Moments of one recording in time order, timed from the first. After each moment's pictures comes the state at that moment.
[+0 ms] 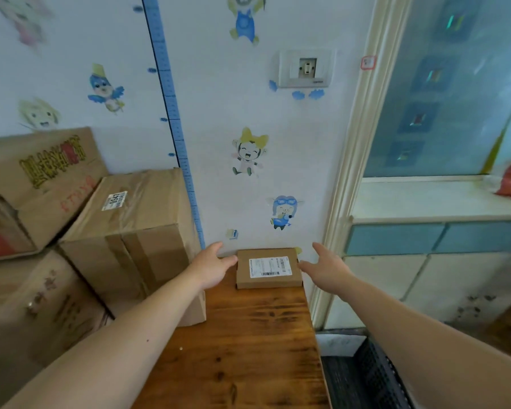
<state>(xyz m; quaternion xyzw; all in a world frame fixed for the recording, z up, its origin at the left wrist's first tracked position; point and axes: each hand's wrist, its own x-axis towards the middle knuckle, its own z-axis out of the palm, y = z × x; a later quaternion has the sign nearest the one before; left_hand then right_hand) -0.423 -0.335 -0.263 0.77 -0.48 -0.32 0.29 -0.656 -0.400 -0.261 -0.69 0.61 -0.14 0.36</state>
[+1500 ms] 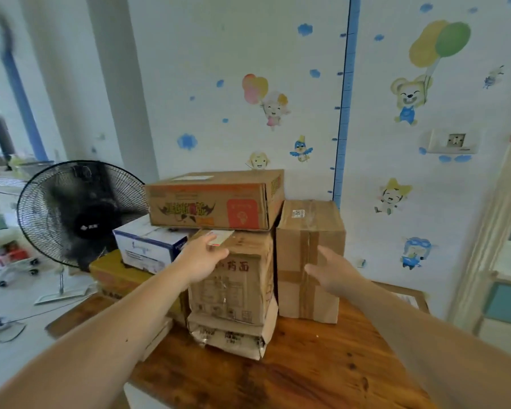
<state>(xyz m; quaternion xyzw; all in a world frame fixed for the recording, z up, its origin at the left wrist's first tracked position) -0.274 0.026 -0.138 0.84 -0.36 -0.15 0.38 -0.483 -0.155 -0.172 -0.84 0.39 -0.15 0.36</state>
